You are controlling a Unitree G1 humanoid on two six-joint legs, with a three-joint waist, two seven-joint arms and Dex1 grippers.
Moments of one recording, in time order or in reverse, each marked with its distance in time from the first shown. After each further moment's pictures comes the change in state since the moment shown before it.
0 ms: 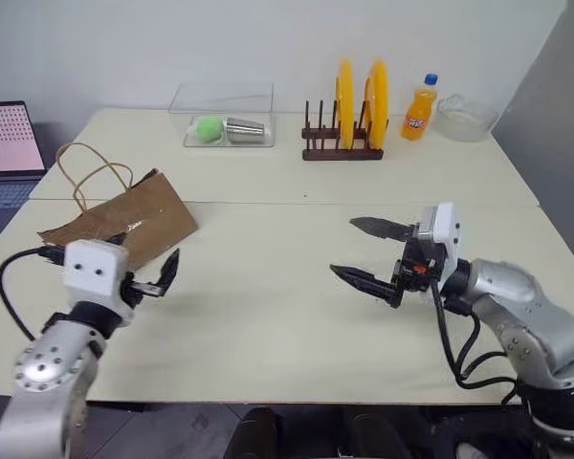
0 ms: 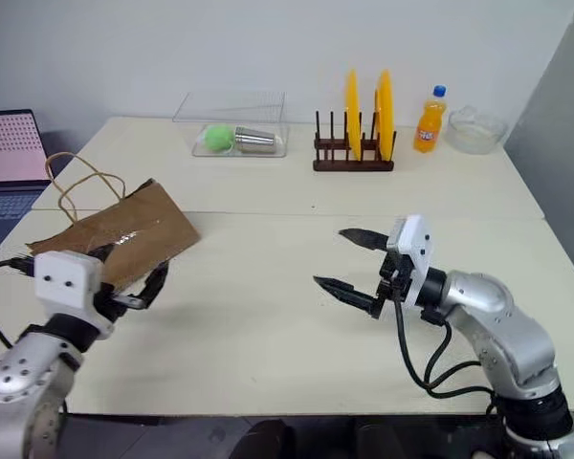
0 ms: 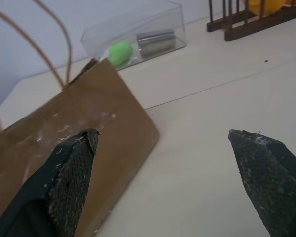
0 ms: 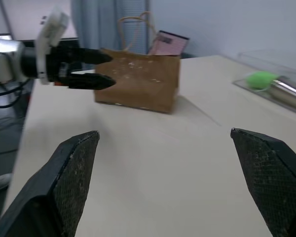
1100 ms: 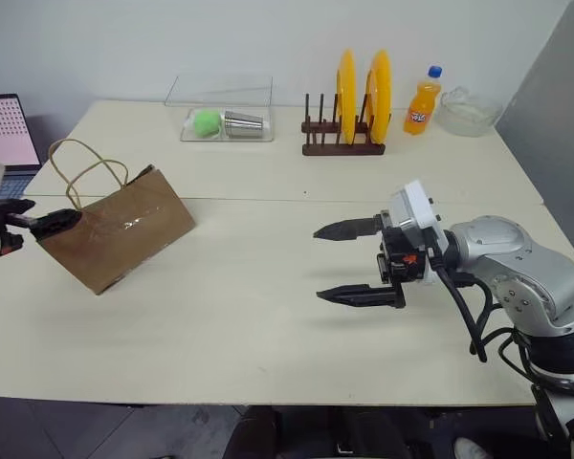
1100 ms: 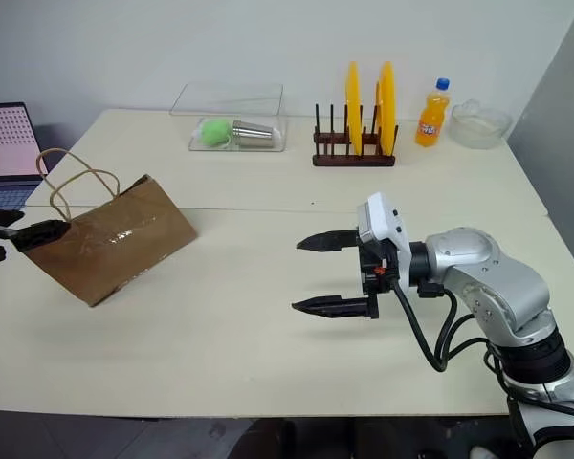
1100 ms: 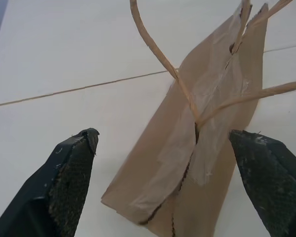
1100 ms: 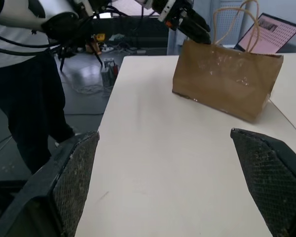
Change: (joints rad) left arm -0.639 0.666 -0.166 0.992 -0.083 0.212 -0.469; right arm -0.288 -0.063 0.111 0.099 0.051 0.091 0.263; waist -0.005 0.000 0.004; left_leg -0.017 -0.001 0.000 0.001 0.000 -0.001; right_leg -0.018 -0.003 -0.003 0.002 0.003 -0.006
